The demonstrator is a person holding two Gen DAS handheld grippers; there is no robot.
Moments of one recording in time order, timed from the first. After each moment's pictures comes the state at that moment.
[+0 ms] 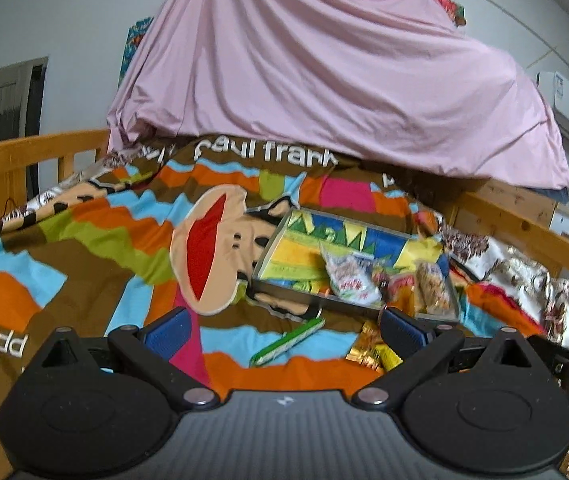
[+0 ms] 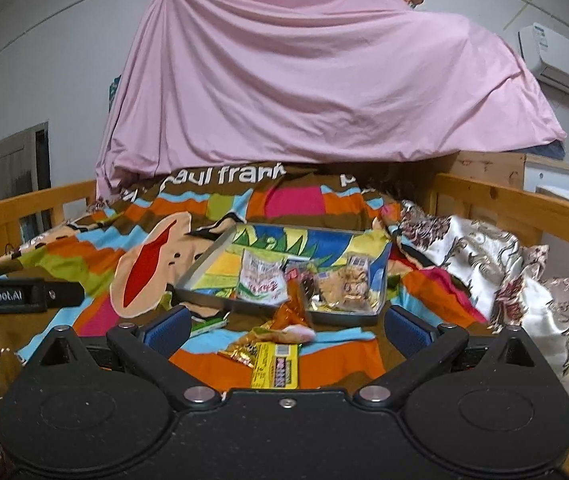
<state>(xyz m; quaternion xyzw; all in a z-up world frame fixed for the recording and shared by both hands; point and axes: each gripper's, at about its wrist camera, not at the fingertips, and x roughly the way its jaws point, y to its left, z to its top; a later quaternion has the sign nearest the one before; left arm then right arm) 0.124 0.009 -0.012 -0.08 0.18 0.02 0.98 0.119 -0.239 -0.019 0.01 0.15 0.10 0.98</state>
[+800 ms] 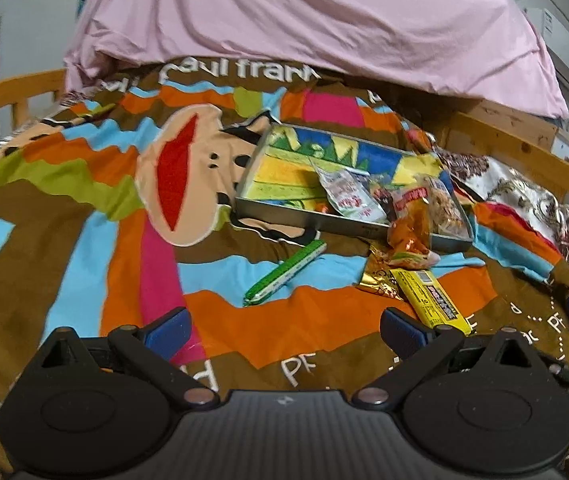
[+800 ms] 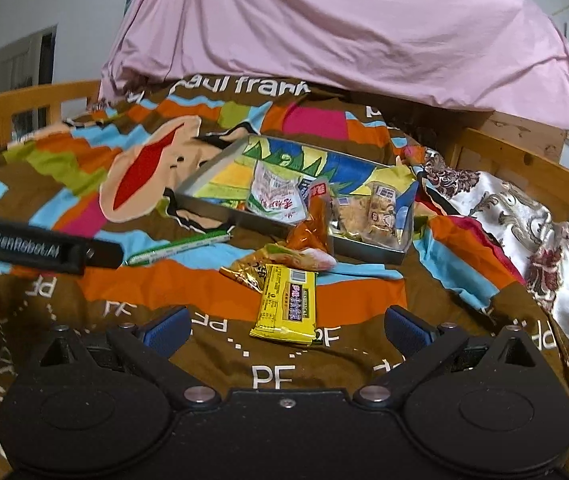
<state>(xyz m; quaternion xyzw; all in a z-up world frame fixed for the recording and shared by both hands) 0.179 0.020 -0.064 -0.06 0.29 -0.04 0.96 0.158 -0.191 -0.067 -0.09 0.24 0.09 0.96</state>
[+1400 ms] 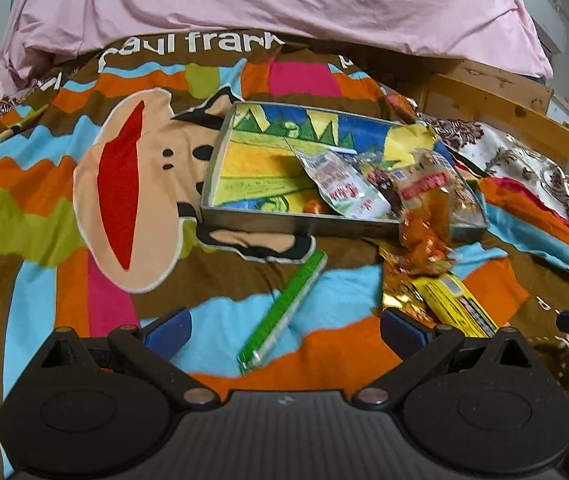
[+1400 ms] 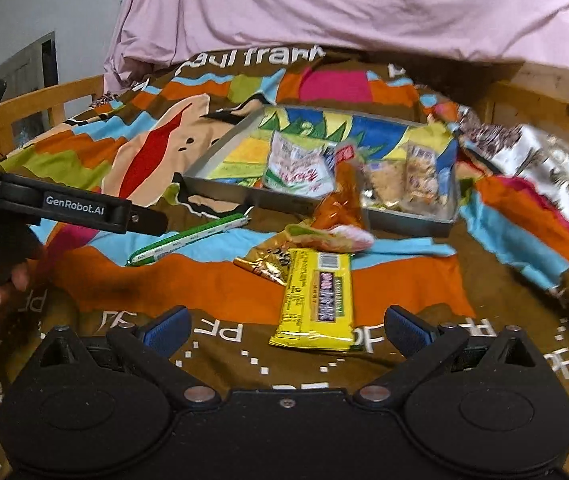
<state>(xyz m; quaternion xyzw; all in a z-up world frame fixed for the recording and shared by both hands) 0.271 0.031 -0.078 -0.01 0.32 -0.10 0.94 0.217 -0.195 -0.092 -0.01 0.30 0.14 0.94</state>
